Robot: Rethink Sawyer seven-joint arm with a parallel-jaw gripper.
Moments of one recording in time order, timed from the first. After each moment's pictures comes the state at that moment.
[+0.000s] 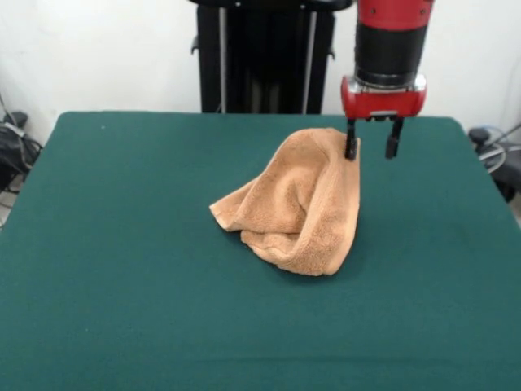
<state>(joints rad) -0.13 -0.68 0.08 1.97 0.04 0.24 1.57</state>
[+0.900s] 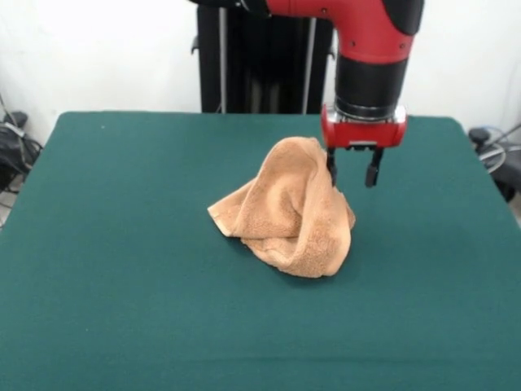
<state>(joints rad) -0.14 -0.59 0.04 1.86 0.03 0.26 1.57</state>
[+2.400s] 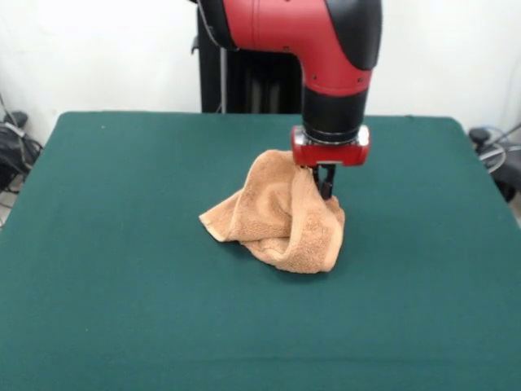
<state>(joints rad) -0.23 -0.50 0.06 1.84 -0.04 0.24 1.57</state>
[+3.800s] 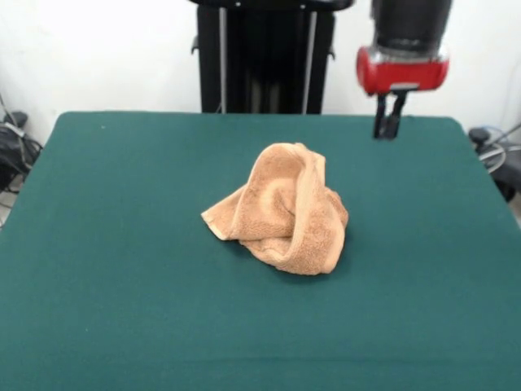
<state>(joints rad) -0.06 -0.80 0.05 1.93 -0.03 0.34 1.57</state>
